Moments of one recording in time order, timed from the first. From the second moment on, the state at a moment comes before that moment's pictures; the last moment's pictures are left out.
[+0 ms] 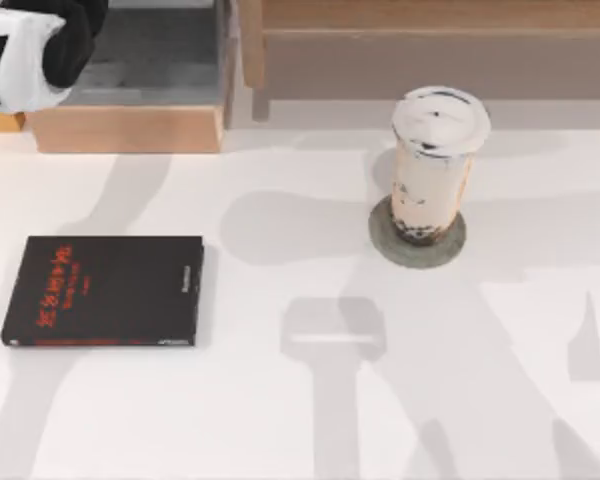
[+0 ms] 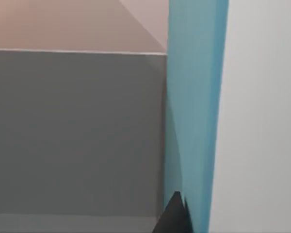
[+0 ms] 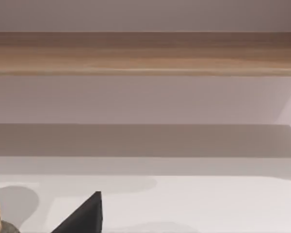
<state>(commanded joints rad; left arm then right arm) -0.24 2.01 1.41 0.60 -0.20 -0.01 0.00 0.00 0.00 0.00 0.00 0.00</state>
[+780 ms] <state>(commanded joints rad) -0.27 1.83 1.30 0.61 -0.20 0.15 0.00 0.00 0.00 0.00 0.00 0.00</state>
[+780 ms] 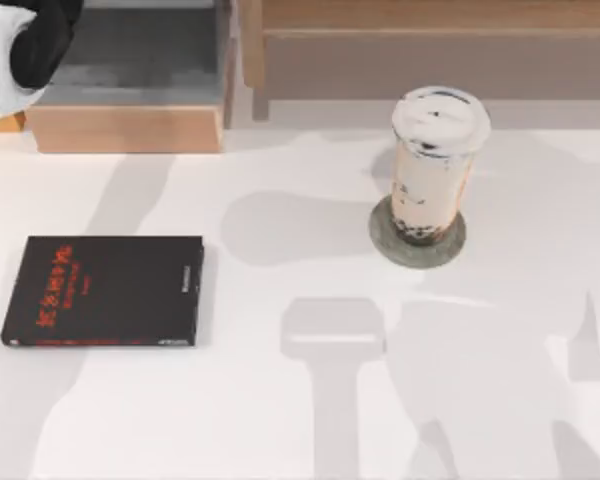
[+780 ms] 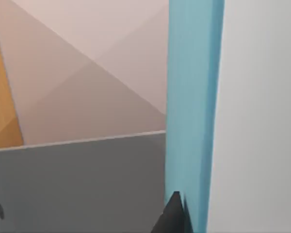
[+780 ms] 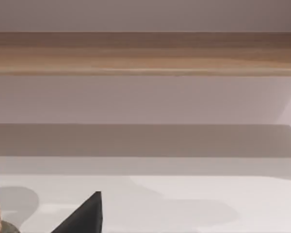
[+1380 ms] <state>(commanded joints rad) -0.37 1.40 0.67 0.73 -0.27 1.01 0.00 0.00 0.00 0.00 0.00 0.00</state>
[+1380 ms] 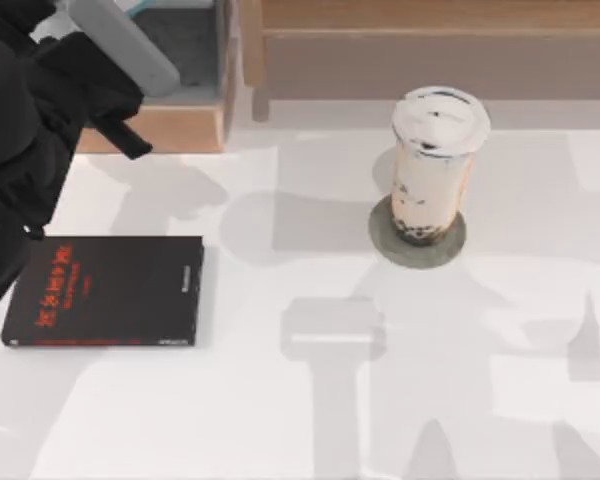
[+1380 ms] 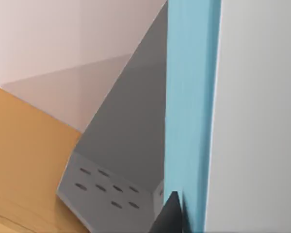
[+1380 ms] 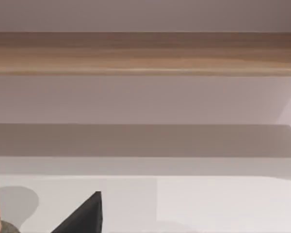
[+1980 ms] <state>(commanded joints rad) -0.43 1.50 0.17 0.77 -0.34 1.36 0.00 0.00 0.00 0.00 0.00 0.00</state>
